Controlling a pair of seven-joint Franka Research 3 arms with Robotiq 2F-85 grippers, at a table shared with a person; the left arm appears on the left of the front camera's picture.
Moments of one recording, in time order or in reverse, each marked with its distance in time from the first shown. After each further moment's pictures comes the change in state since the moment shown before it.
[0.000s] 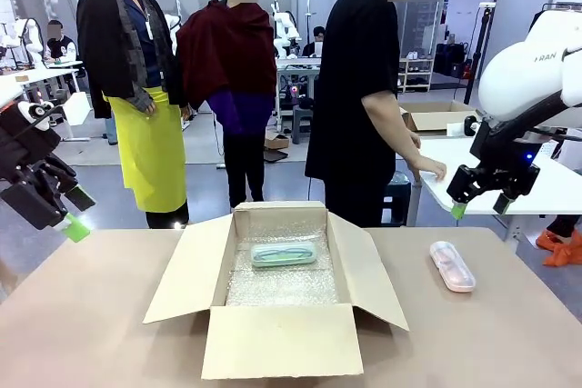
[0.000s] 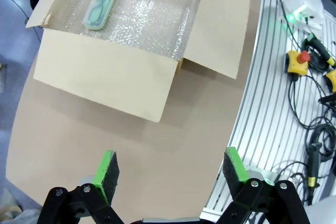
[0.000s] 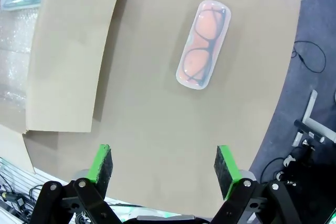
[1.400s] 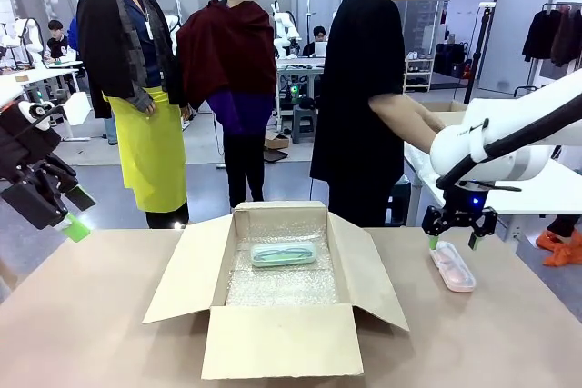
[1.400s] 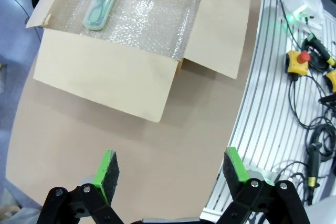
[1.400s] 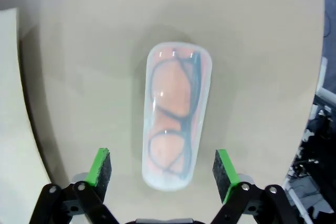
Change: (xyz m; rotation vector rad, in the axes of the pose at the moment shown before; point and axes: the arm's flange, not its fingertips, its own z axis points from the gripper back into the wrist) left arm 0.000 0.000 0.000 0.000 0.000 0.000; right arm 0.098 -0.053 -0.170 -0.052 0.135 -0.246
